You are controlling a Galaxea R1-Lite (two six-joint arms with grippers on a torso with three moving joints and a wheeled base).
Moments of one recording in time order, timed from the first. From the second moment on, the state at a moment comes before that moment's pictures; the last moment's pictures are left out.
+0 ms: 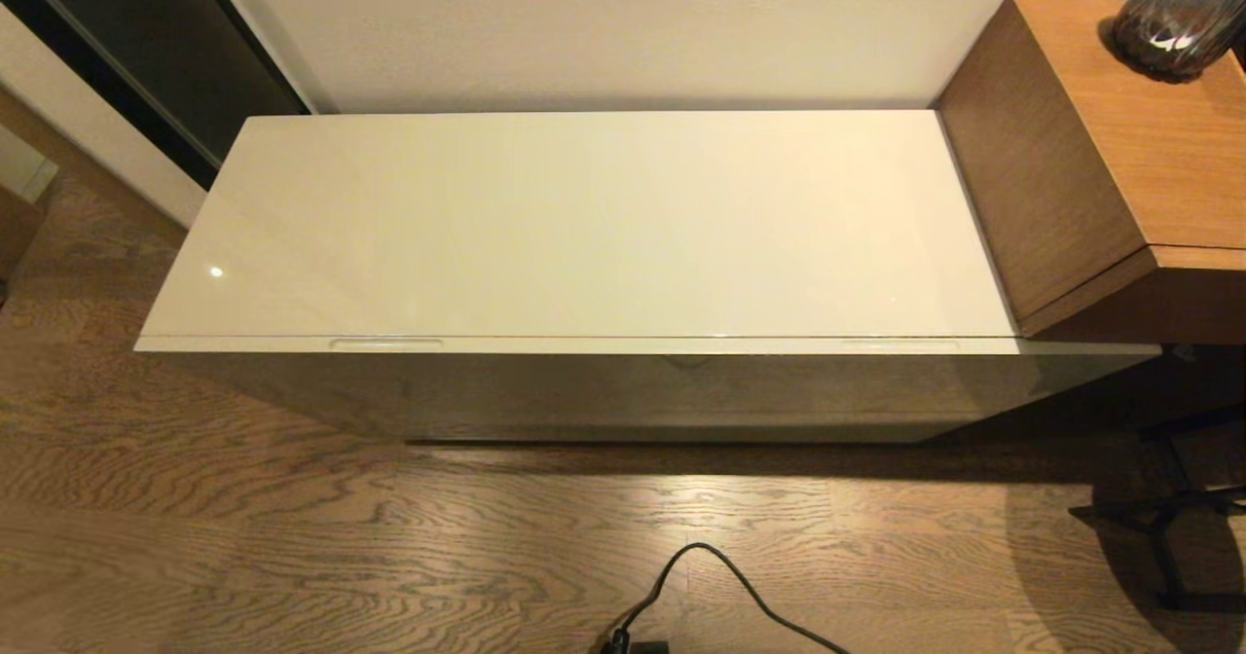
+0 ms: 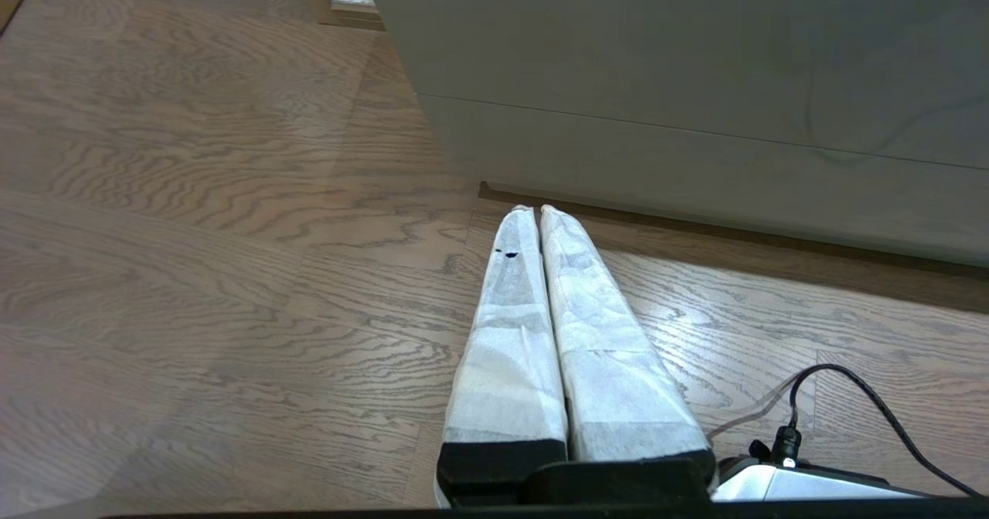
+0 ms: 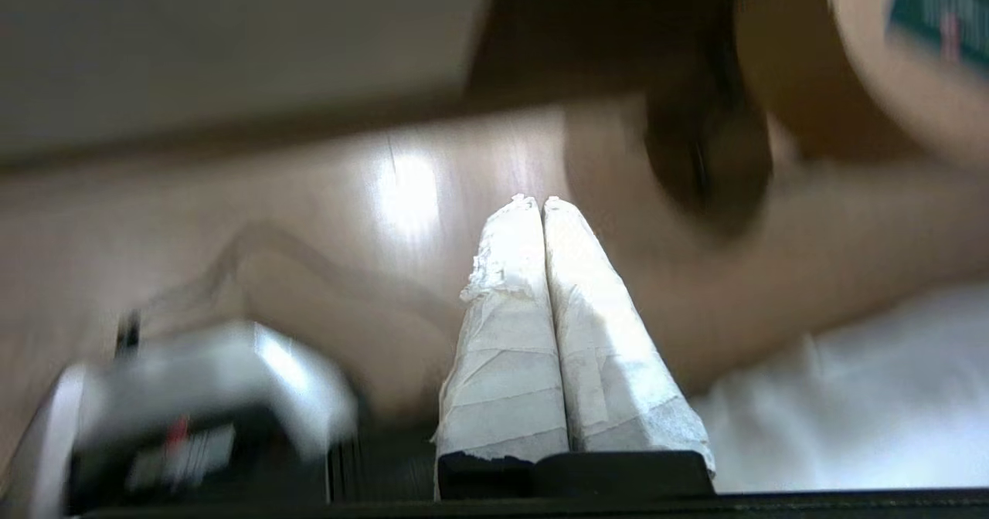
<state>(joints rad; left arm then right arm) 0.20 0.00 0.00 -0.01 0.02 -0.05 0.00 0.14 -0.88 0.93 -0.29 -0.01</state>
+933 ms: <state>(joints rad) 0.20 0.00 0.00 -0.01 0.02 -0.05 0.00 0.00 -0.03 -0.12 0.04 -0.03</state>
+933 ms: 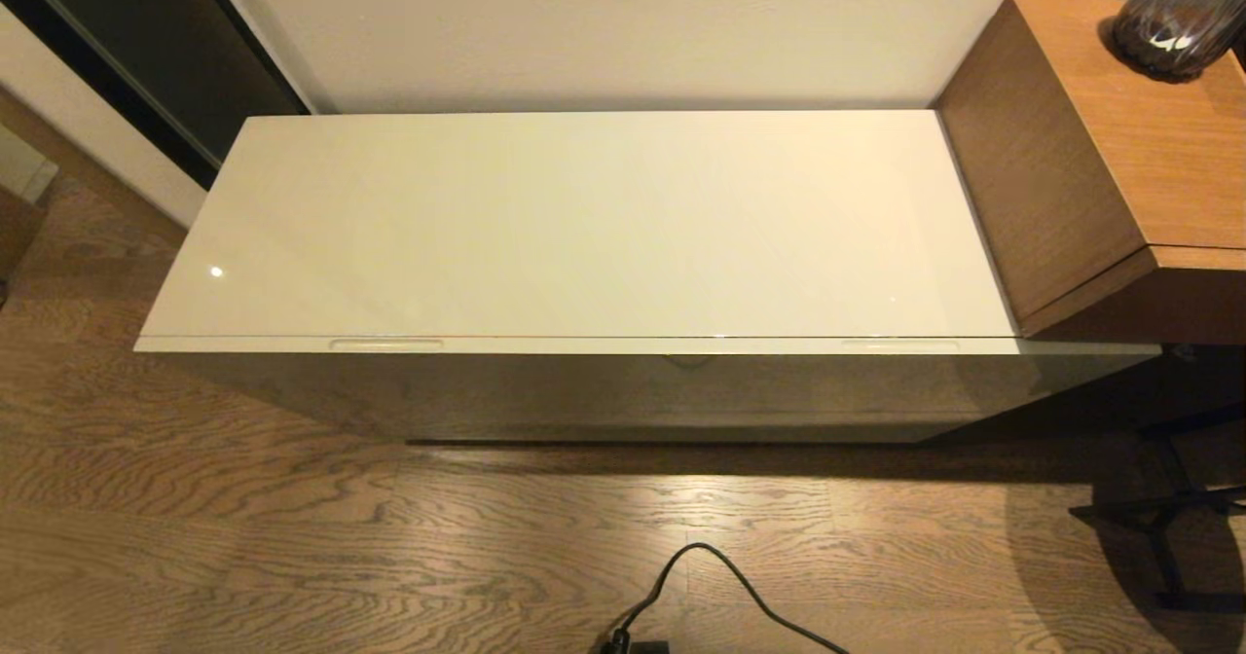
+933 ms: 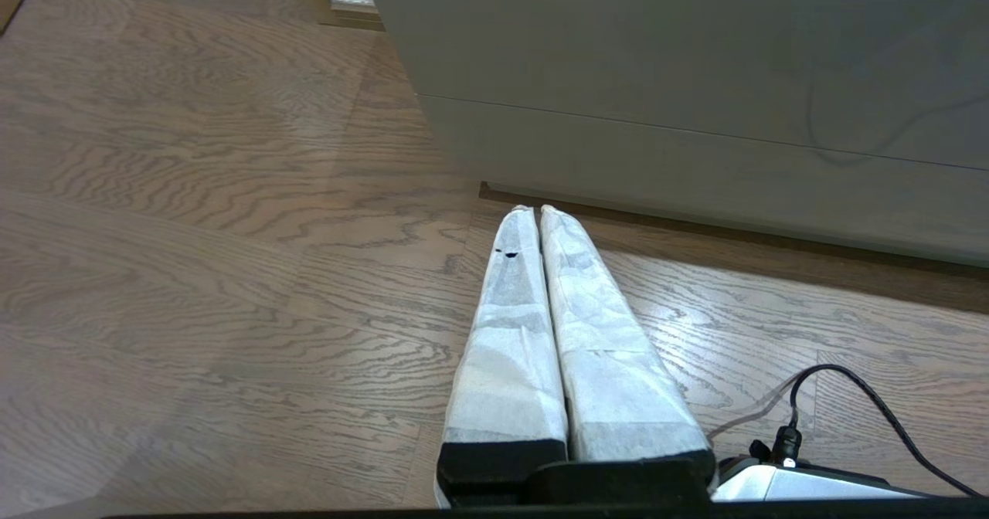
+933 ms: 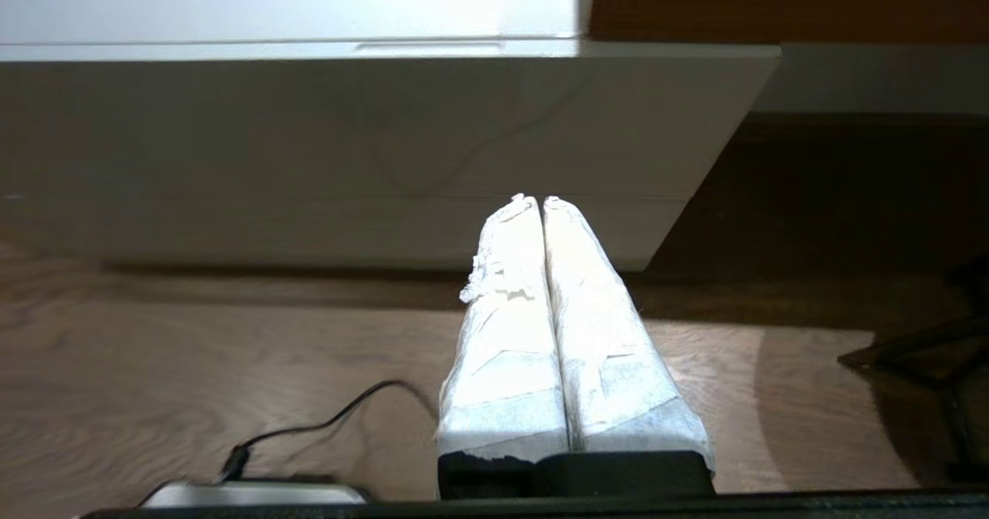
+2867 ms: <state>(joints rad) 0.20 0.00 0.00 -0.01 0.02 0.01 0.00 0.00 0.00 0.01 0.00 -0.04</state>
